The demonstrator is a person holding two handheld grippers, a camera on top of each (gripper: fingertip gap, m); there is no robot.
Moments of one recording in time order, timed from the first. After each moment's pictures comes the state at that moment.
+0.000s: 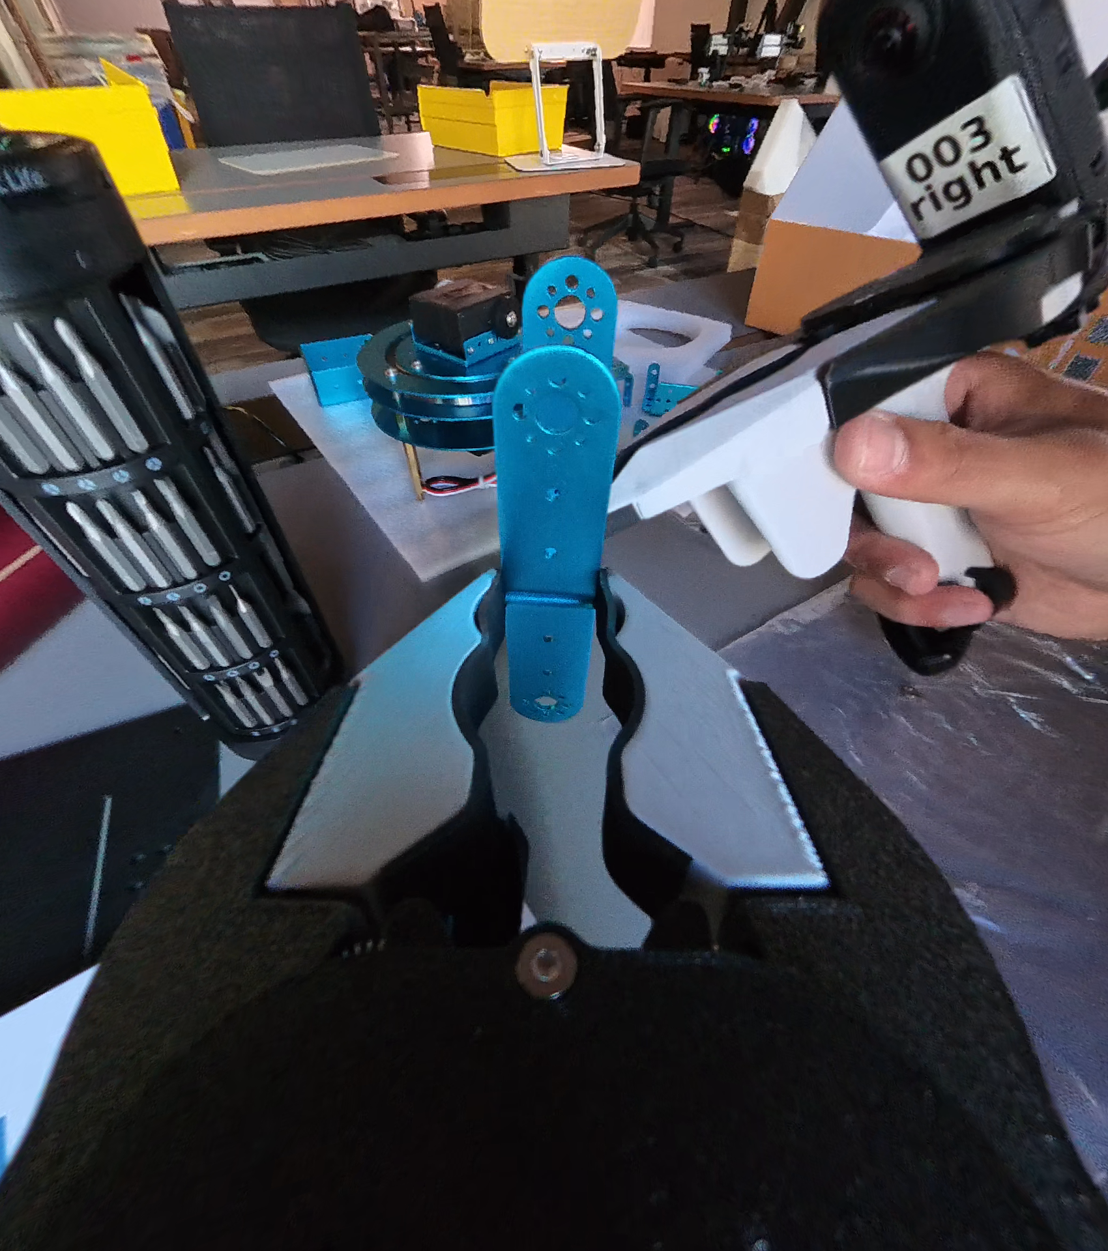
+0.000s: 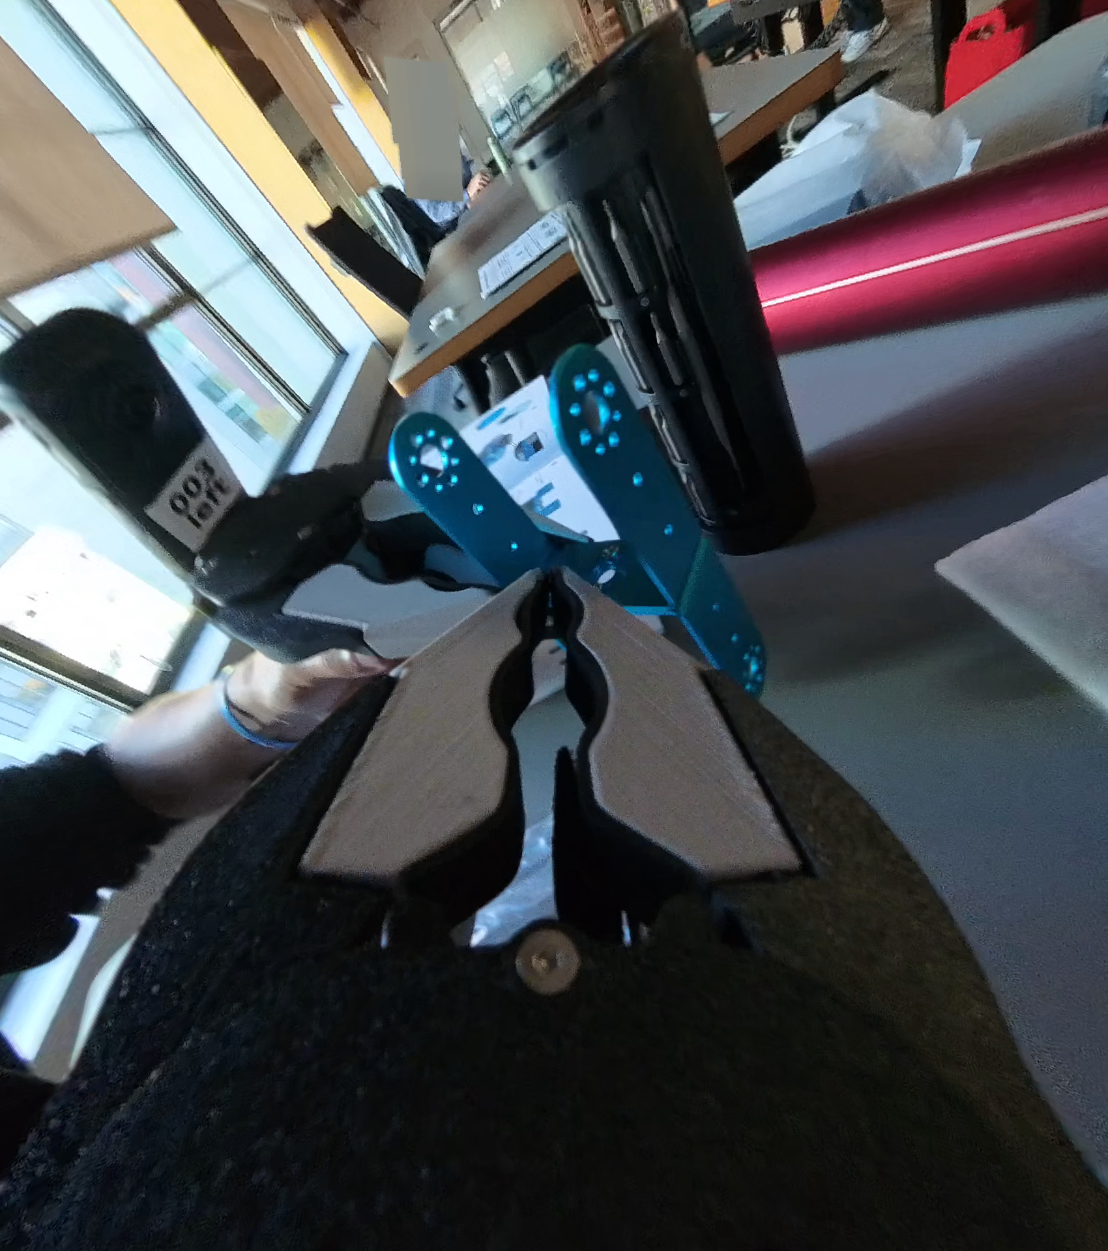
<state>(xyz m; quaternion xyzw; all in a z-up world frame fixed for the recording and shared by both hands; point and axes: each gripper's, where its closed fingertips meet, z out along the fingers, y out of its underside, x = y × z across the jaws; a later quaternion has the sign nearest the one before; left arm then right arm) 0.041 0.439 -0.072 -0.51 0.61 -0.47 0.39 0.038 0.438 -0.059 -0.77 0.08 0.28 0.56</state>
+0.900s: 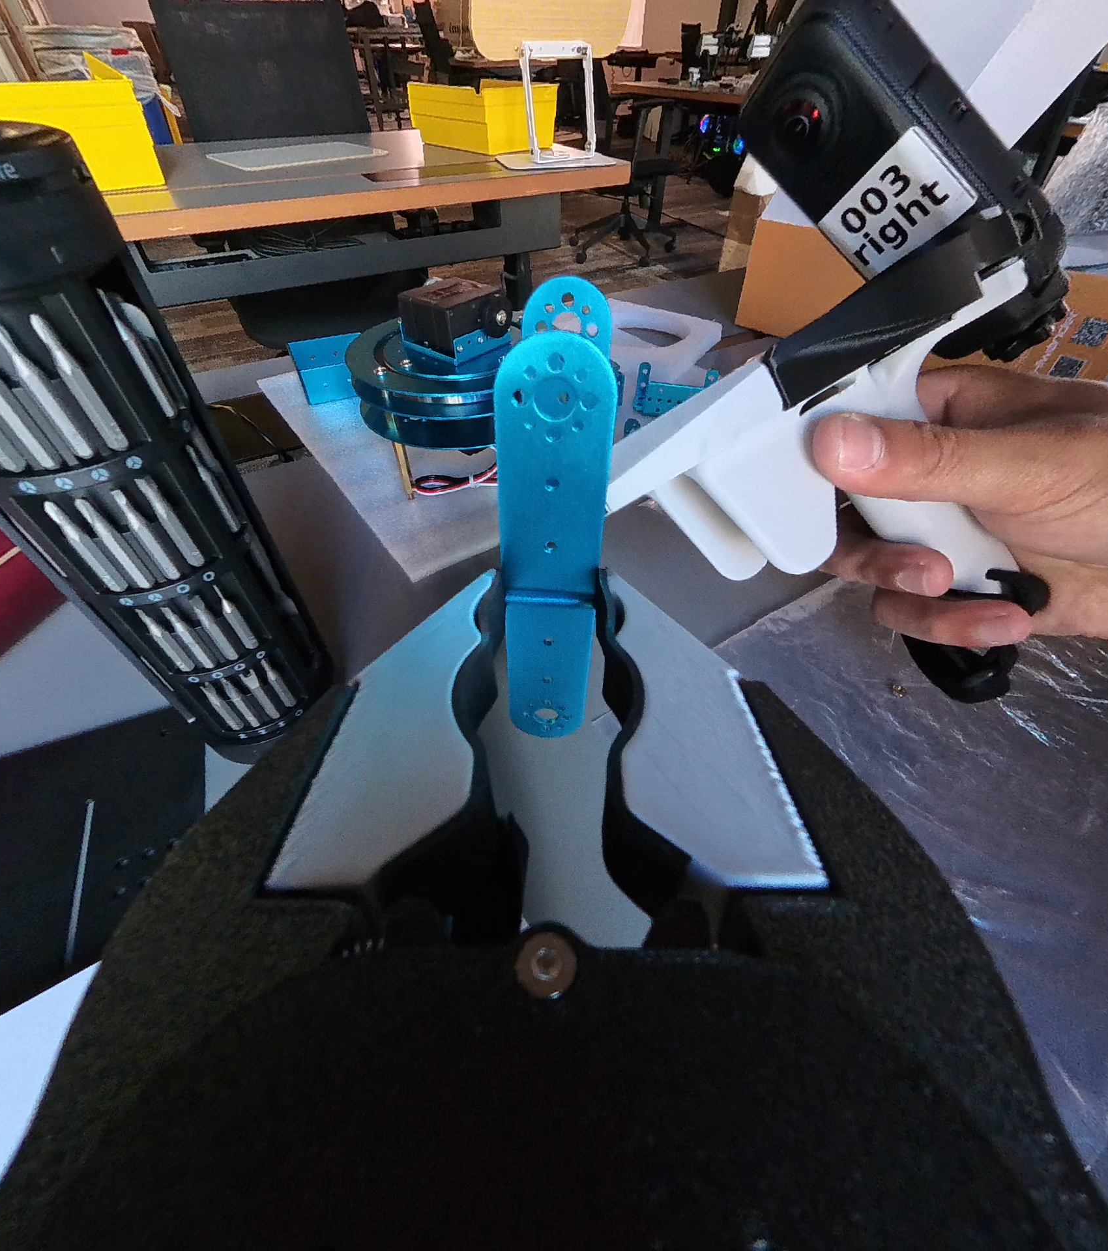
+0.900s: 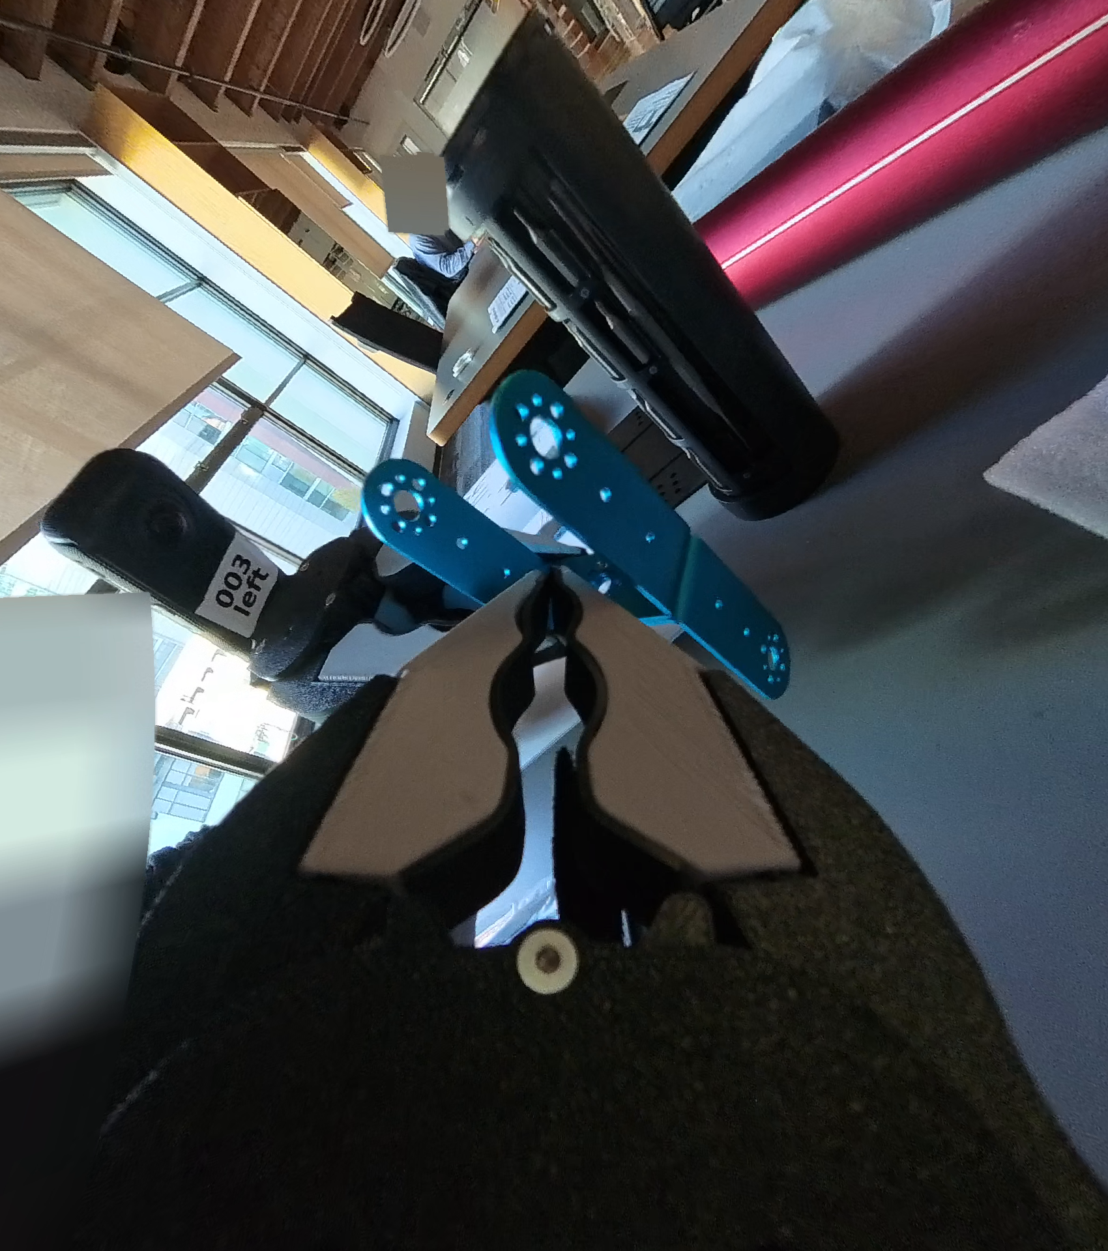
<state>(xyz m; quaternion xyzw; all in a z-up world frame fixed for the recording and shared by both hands) 0.041 0.436 -0.073 -0.51 0.61 -0.47 0.38 0.041 0.443 -0.061 -0.75 0.18 0.36 0.53</state>
